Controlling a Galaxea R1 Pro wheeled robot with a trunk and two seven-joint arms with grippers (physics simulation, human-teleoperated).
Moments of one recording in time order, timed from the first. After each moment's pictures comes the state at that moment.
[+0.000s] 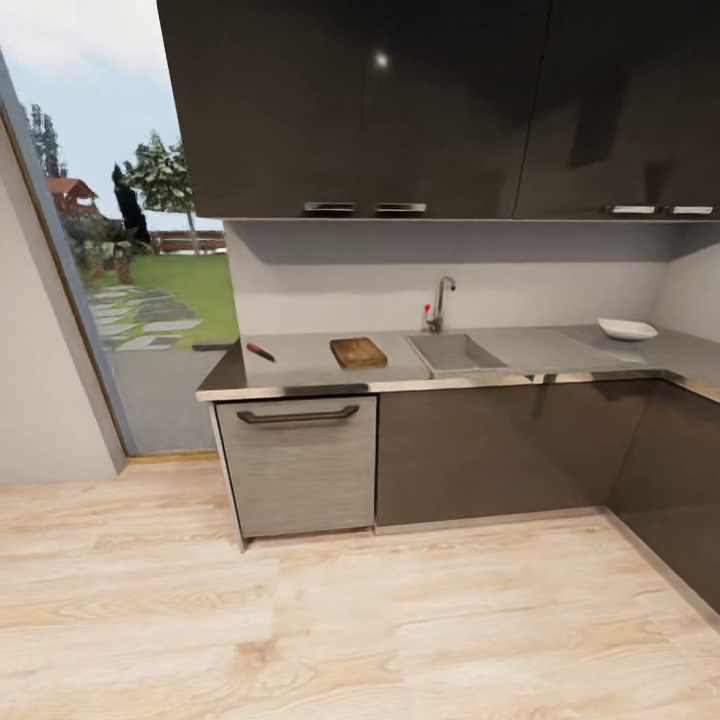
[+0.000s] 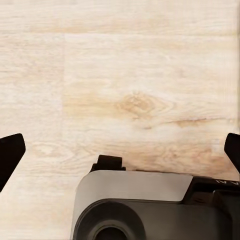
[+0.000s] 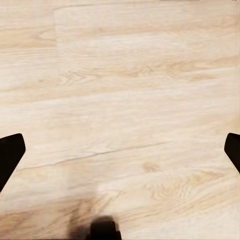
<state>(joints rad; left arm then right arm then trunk) 0.00 0.01 0.01 -0.25 0.11 -0.28 0.00 0.00 -0.02 0.00 -0.32 0.00 -0.42 -0.11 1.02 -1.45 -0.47</state>
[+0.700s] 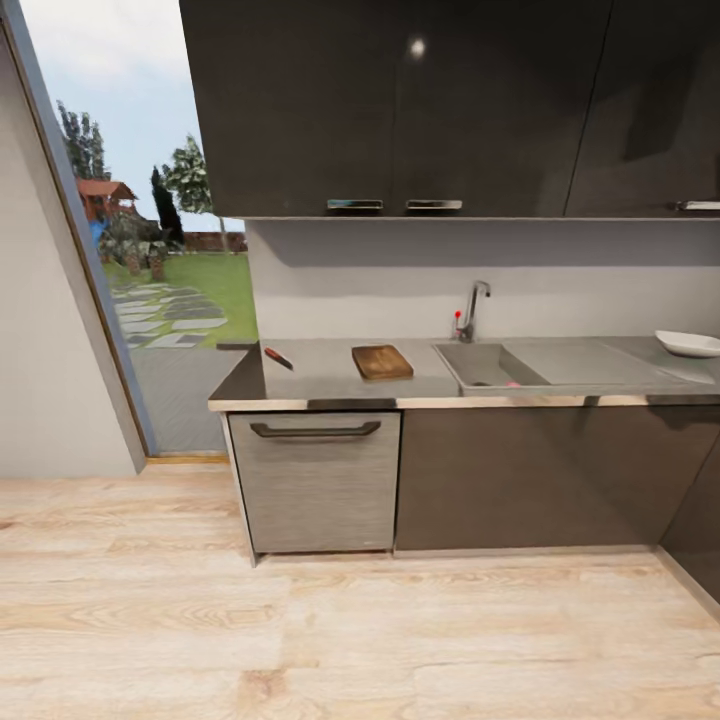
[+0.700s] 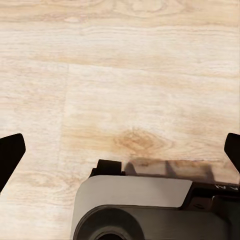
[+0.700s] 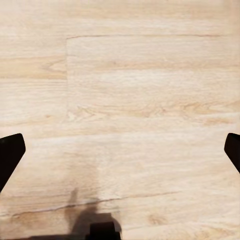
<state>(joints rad) 0.00 0.01 0.01 -0.26 0.11 -0.28 0.00 0.00 -0.02 0.00 -0.32 0.00 -0.42 -0.11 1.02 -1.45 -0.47</state>
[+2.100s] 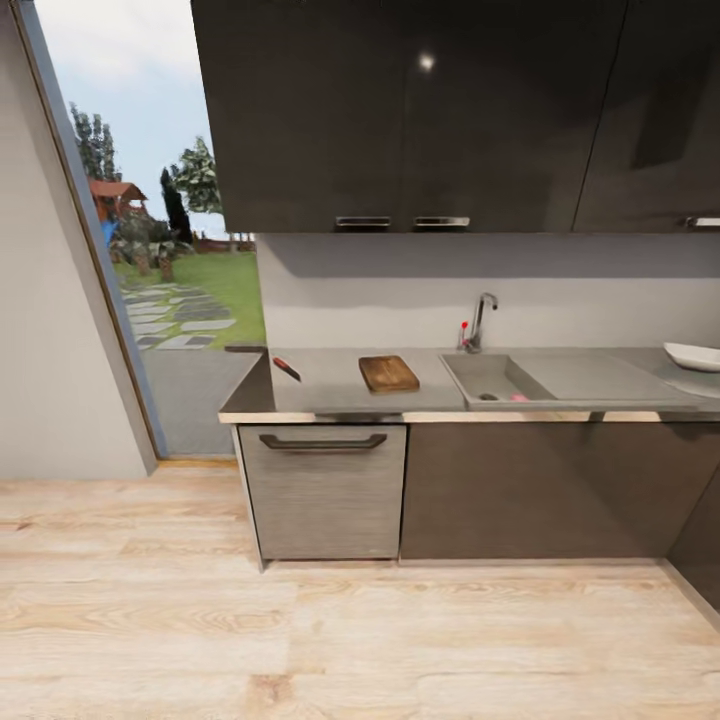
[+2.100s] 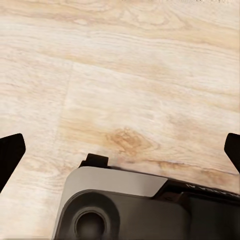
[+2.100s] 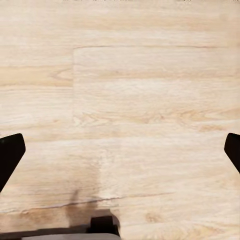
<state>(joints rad) 0.00 -0.01 0.02 -0.27 0.21 -0.27 0.01 0.00 -0.02 0.00 -0.32 0.00 -0.42 -0.11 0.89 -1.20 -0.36</state>
